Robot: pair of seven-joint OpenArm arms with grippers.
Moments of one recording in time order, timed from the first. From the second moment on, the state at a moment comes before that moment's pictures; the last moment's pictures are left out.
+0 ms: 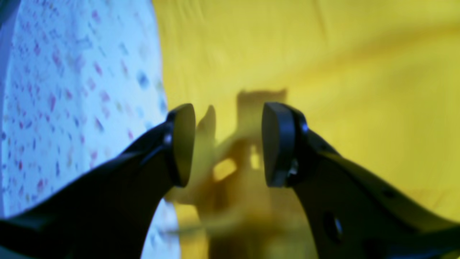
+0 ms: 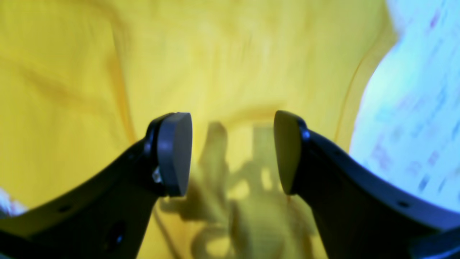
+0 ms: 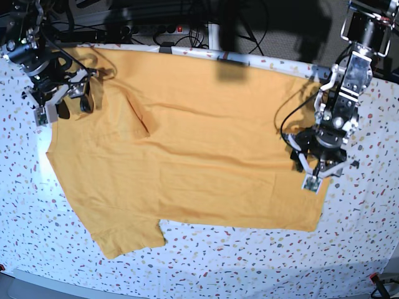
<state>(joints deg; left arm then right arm) -7.7 -21.3 18.5 86.1 -3.8 2.7 35.0 -25.0 19.7 25.2 109.0 24.4 27.9 -35.3</state>
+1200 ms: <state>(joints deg) -49.2 -13.9 18.3 11.5 -27.6 -15.6 11.3 -14.1 19.3 25.2 109.0 36.2 28.1 -57.7</state>
